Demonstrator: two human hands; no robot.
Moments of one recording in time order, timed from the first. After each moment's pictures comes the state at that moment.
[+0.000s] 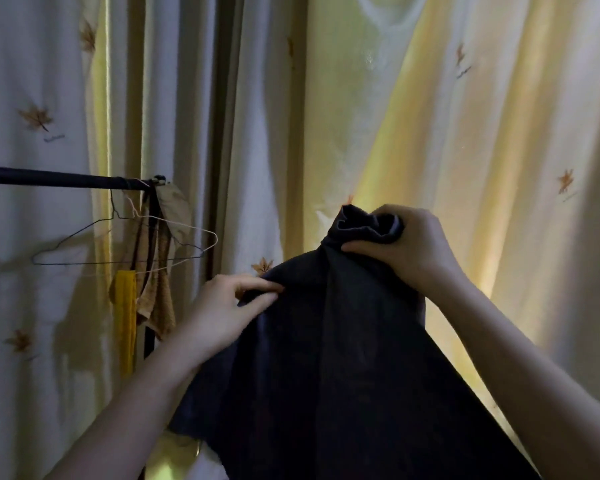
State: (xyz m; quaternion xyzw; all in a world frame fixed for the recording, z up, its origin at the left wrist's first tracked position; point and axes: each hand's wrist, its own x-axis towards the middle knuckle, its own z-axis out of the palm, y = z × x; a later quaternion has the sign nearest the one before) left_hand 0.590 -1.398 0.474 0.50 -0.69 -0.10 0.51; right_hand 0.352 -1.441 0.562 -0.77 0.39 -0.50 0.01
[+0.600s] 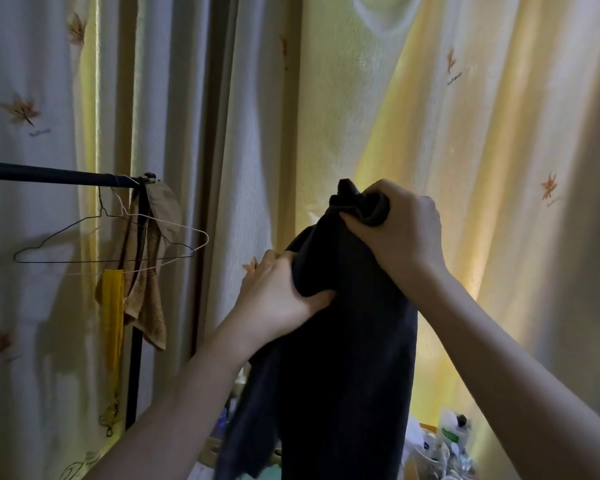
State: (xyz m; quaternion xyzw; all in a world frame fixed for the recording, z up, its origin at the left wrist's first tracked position) left_hand 0.532 -1.415 0.497 0.57 -0.67 -0.09 0.46; right_hand 0.371 -1.430 0.574 -0.71 0.40 -0.55 -0.16
